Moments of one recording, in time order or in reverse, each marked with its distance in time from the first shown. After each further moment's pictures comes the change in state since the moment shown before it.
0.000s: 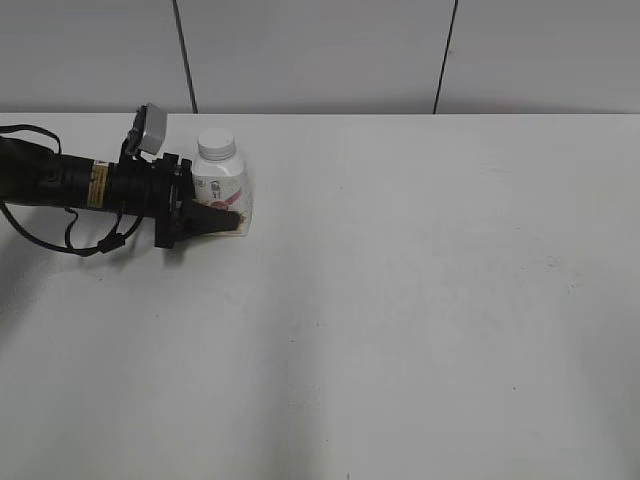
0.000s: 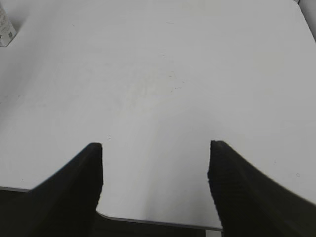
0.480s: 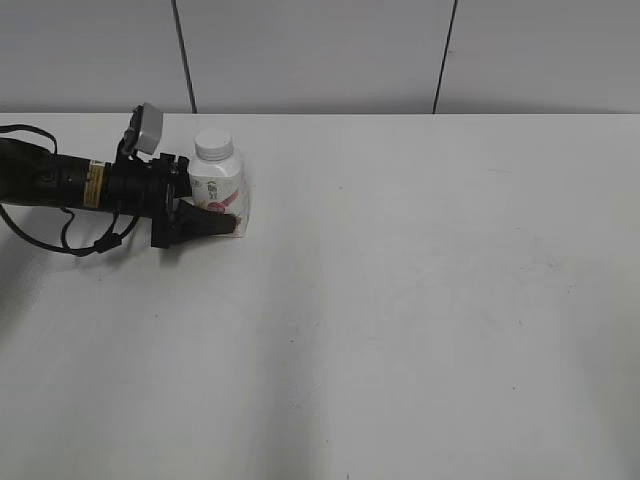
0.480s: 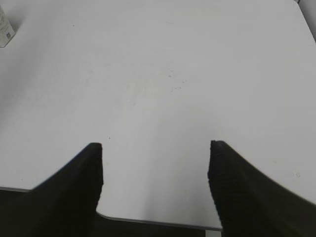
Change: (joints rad) left arm 0.010 0.000 0.000 0.004 -0.002 0.001; right arm 0.000 0.000 0.000 0.000 0.000 0.000
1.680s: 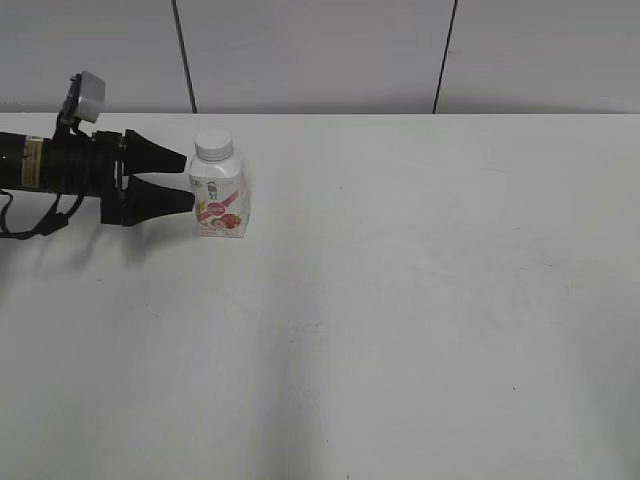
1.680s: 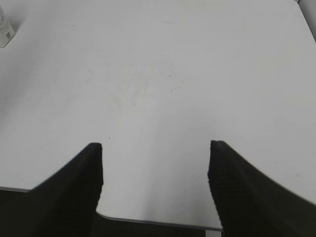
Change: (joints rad) left arm 0.101 -0.191 0.181 0.007 0.002 -0.041; right arm 0.000 0.000 0.000 0.000 0.000 0.000
